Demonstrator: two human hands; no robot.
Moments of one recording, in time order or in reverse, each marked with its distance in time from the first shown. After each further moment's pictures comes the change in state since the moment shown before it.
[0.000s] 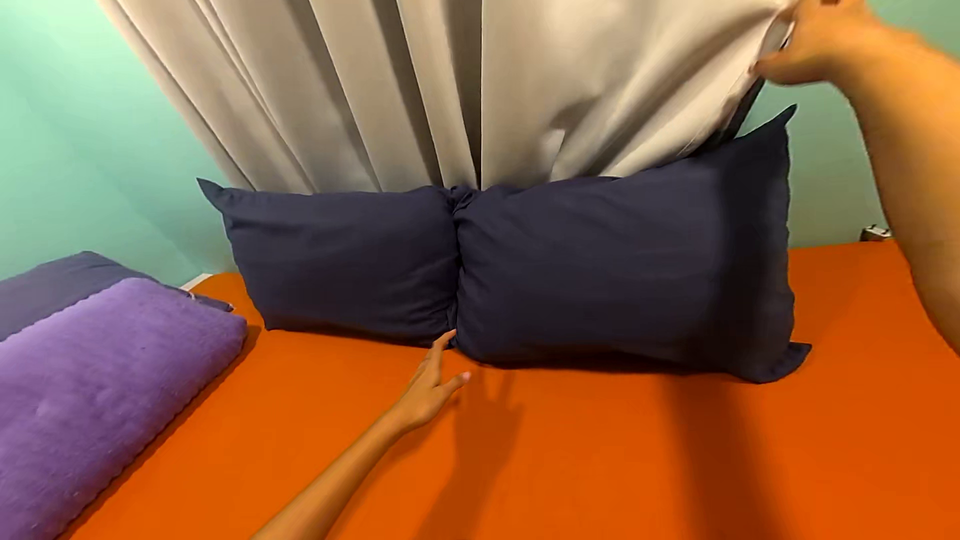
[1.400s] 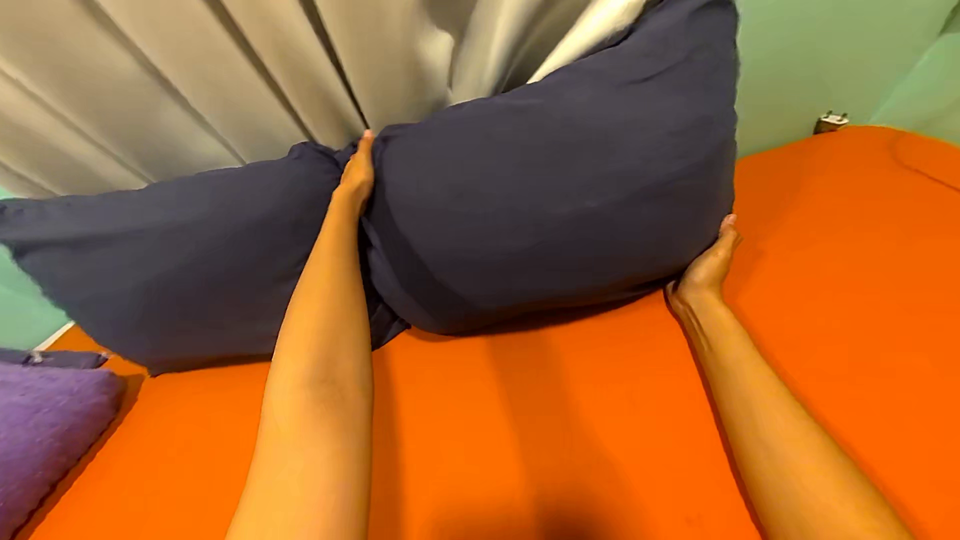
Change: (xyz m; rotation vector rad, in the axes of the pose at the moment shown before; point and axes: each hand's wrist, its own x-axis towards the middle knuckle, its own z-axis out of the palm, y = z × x) left_hand 0.320 0.093 -0.066 -0.058 0.401 -0.073; right_hand -0.264 0.131 0.263 1.303 0.528 0.637
